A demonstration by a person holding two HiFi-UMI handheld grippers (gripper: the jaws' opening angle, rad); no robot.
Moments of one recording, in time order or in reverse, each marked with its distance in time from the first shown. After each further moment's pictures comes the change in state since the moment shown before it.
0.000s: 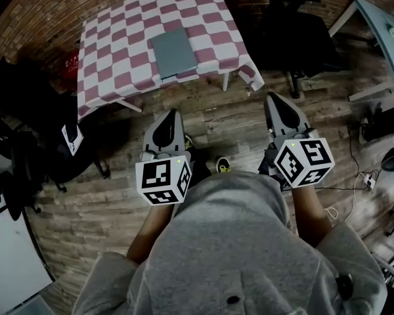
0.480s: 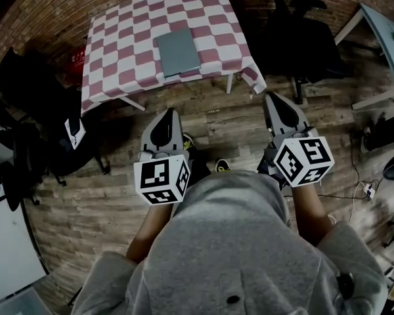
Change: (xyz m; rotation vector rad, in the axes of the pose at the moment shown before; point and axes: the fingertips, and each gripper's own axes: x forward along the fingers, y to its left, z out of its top) left arm -0.013 -0.003 0.006 0.009 -0.034 0.069; right arm -0.002 0.001 0.003 -0.016 -0.011 0.064
